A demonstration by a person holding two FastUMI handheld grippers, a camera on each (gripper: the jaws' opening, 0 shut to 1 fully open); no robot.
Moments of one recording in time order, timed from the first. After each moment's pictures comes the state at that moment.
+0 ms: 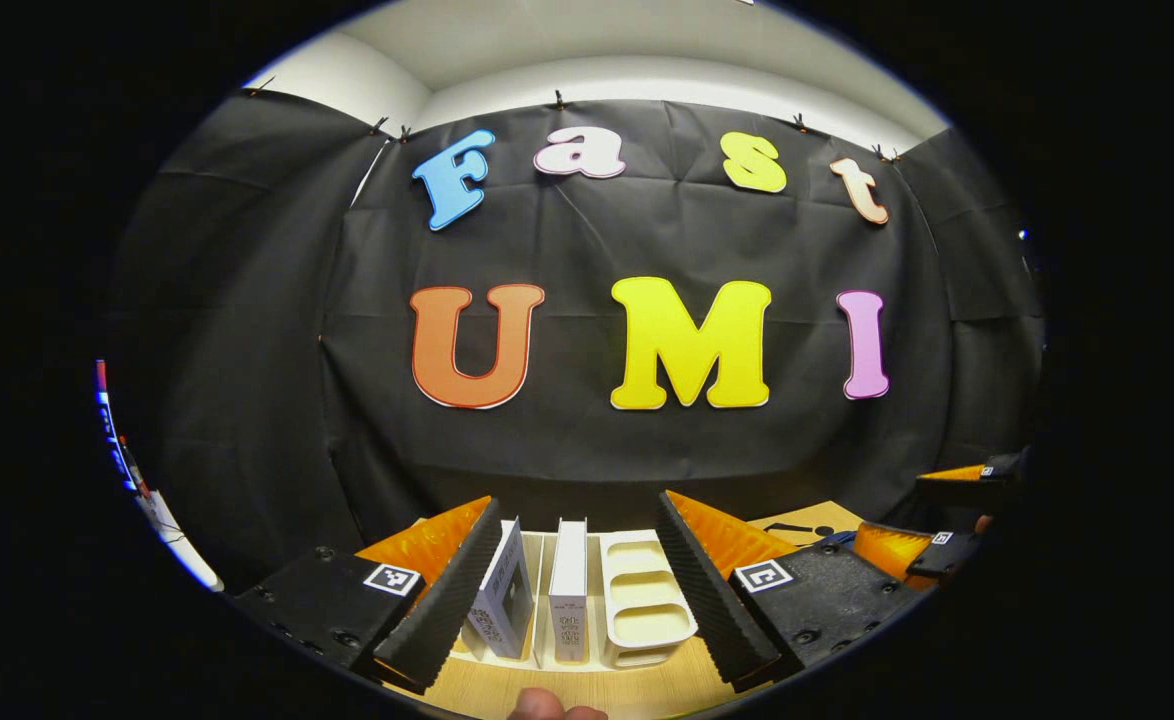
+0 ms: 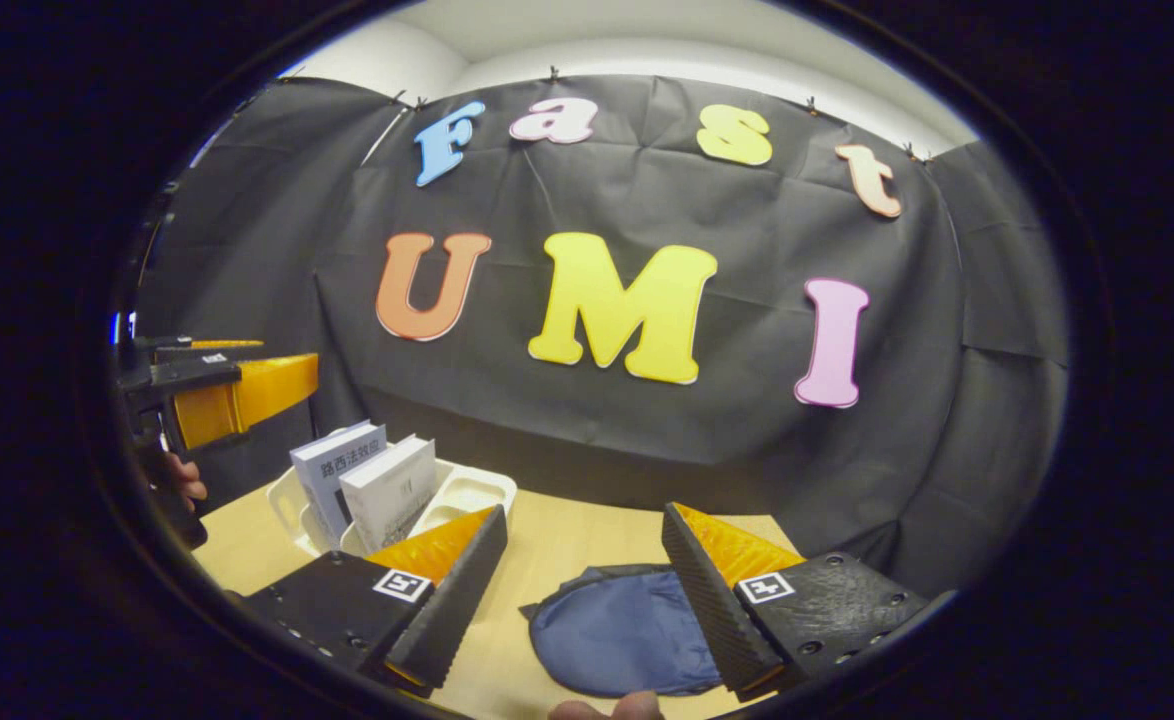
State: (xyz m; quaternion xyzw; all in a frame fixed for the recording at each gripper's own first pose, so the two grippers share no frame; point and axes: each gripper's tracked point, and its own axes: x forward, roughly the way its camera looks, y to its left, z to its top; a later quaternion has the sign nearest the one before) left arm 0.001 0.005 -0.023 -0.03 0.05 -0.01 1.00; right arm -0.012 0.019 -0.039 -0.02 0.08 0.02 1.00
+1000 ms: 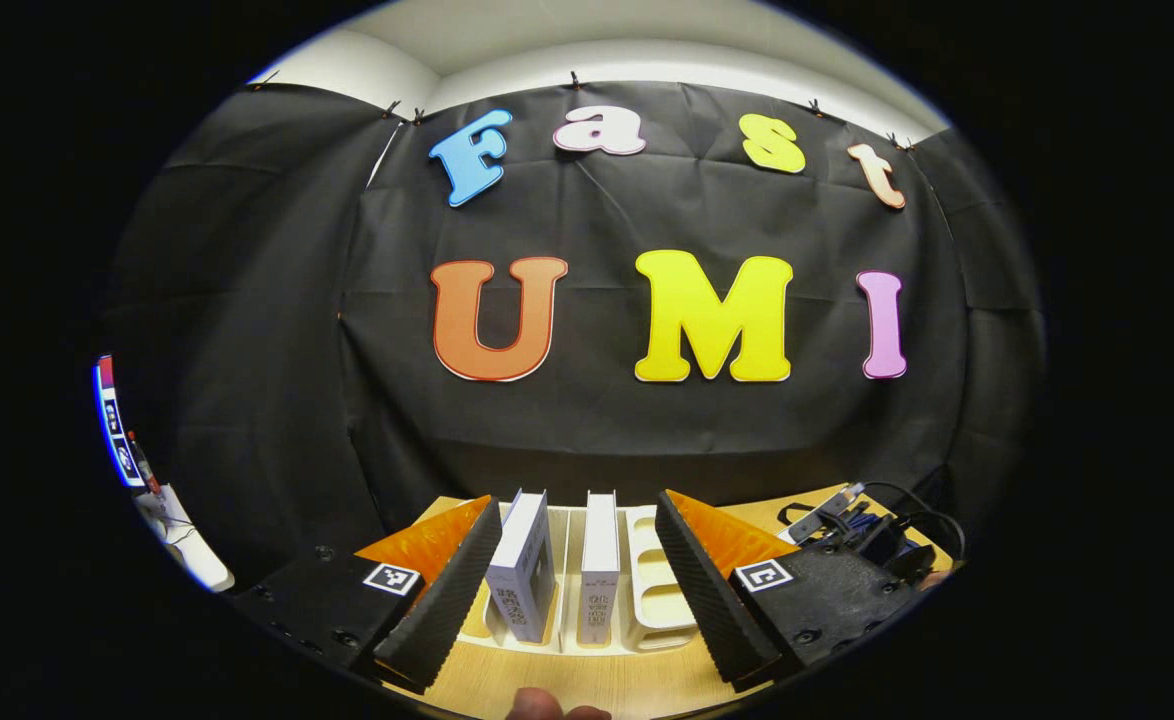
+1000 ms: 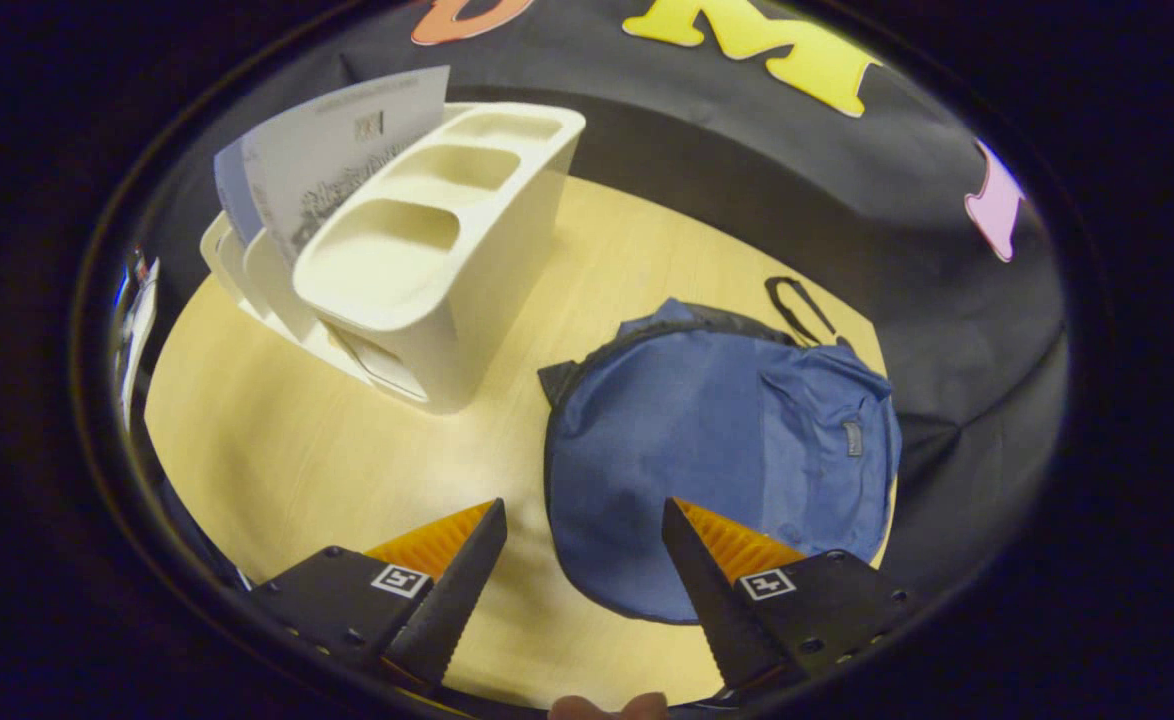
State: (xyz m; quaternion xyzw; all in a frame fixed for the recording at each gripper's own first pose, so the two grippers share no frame) left arm -0.009 0.032 -0.047 -0.03 0.09 0.01 1.00; right arm 0.032 0.036 -0.309 -0.12 0.50 0.05 0.85
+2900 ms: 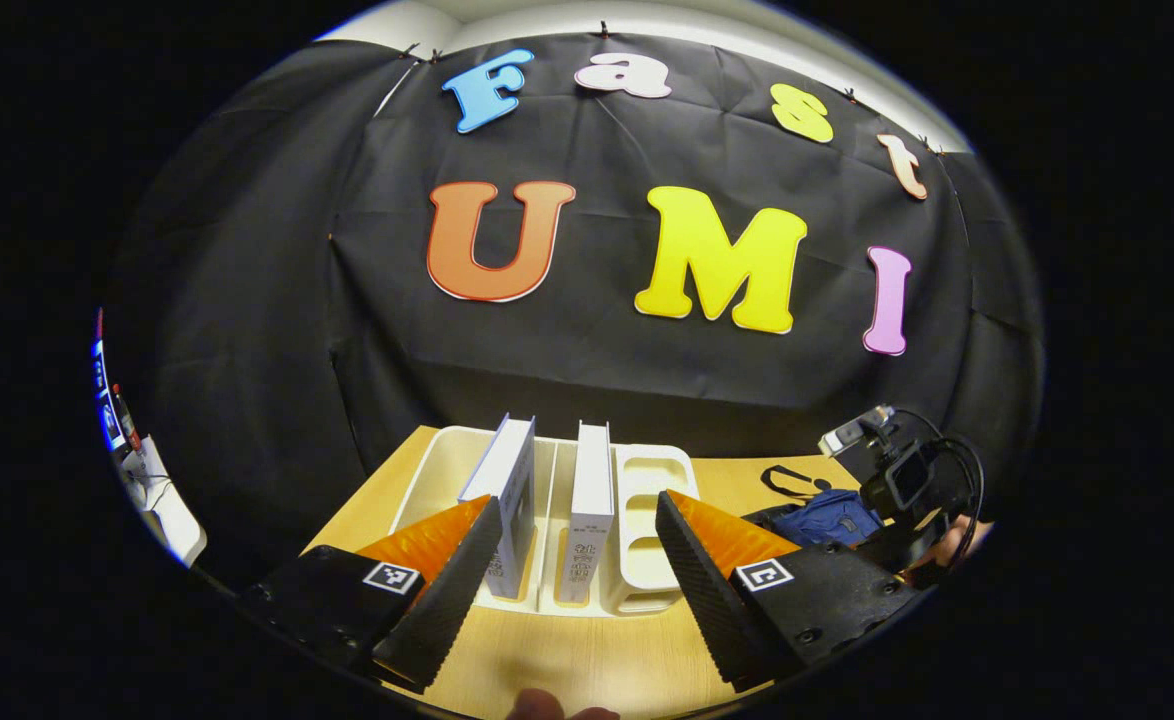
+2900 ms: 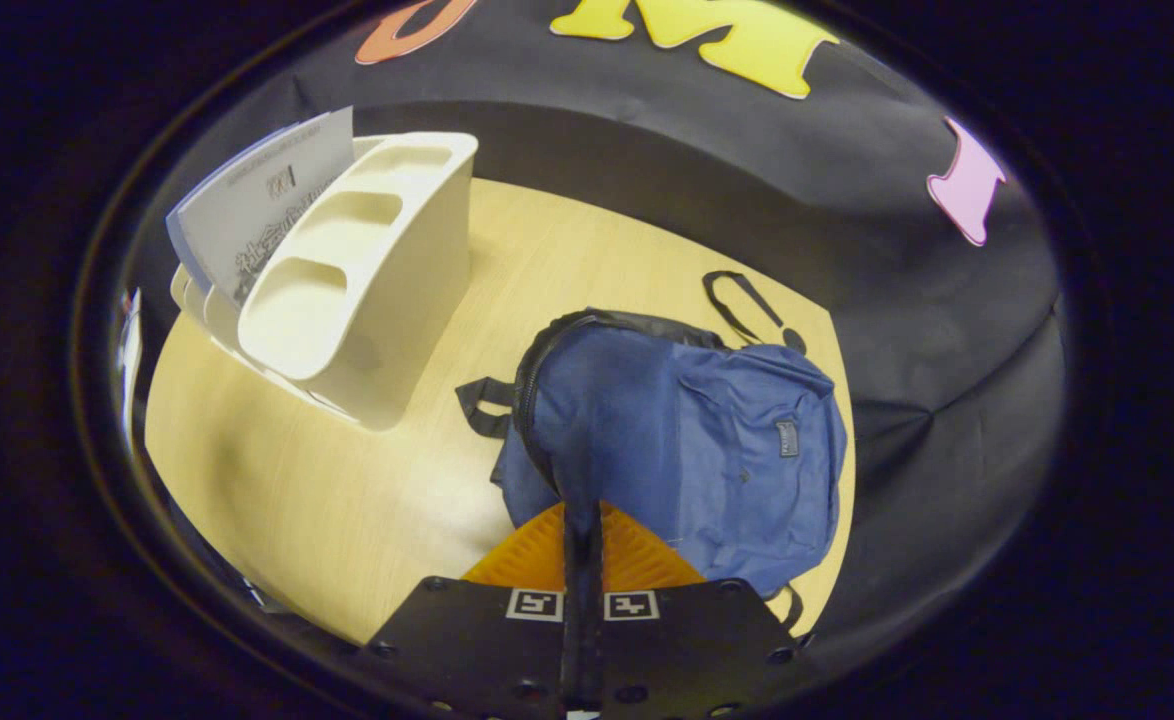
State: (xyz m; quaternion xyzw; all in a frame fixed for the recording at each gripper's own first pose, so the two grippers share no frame) left arm -0.009 0.018 -0.102 -0.08 0.19 -0.02 0.98; right arm 0.047 -0.032 -0.238 -0.10 0.48 0.02 0.87
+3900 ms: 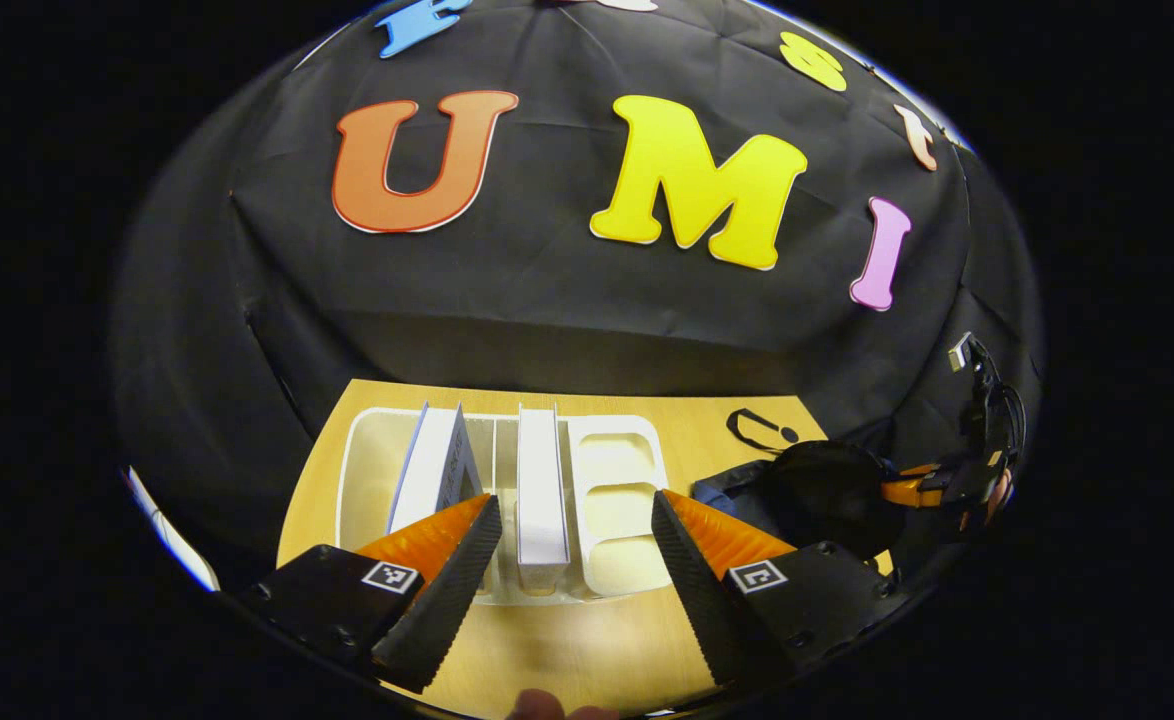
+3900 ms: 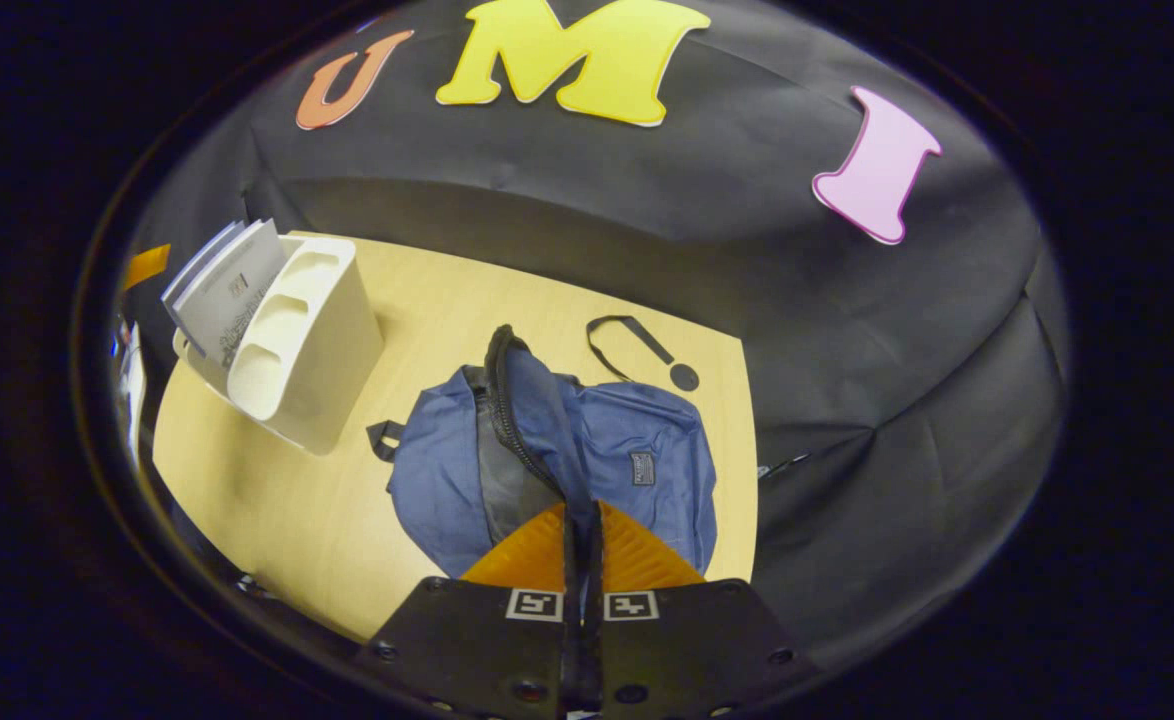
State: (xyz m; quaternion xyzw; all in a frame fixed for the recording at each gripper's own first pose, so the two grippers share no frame) left arm 0.071 -0.008 -0.110 -0.06 0.35 -0.11 0.93; right arm 0.059 -0.165 -0.163 -0.08 0.44 0.00 0.90
